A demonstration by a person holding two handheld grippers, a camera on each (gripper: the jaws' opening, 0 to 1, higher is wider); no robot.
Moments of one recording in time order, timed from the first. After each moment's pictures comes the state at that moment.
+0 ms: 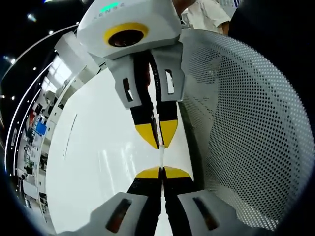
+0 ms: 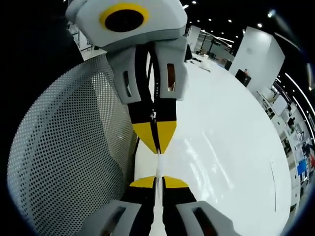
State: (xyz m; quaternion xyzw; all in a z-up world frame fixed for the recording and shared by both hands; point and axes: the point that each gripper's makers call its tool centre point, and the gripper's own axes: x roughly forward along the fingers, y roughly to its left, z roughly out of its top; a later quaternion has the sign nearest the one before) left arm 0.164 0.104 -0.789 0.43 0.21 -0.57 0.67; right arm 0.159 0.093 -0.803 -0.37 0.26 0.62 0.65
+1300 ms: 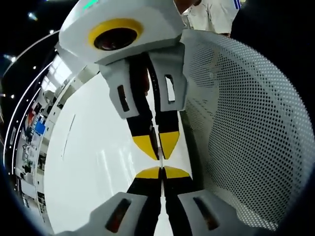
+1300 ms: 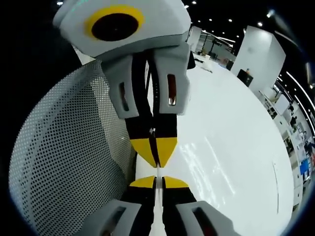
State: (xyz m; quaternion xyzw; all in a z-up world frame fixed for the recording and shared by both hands) left arm 0.164 0.097 -0.793 0.42 0.22 -0.57 0.67; right arm 0.162 0.101 -0.804 -0.37 0.27 0.62 0.64
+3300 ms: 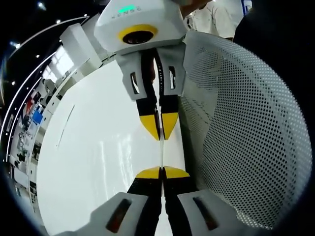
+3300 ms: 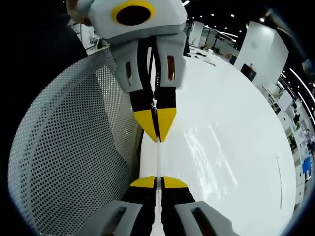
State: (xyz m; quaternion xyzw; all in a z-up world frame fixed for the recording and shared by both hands) left arm 0.159 0.108 -0.796 0.39 0.25 -0.57 0.68; right arm 0.157 0.077 -0.815 -0.37 0.29 0.62 0.63
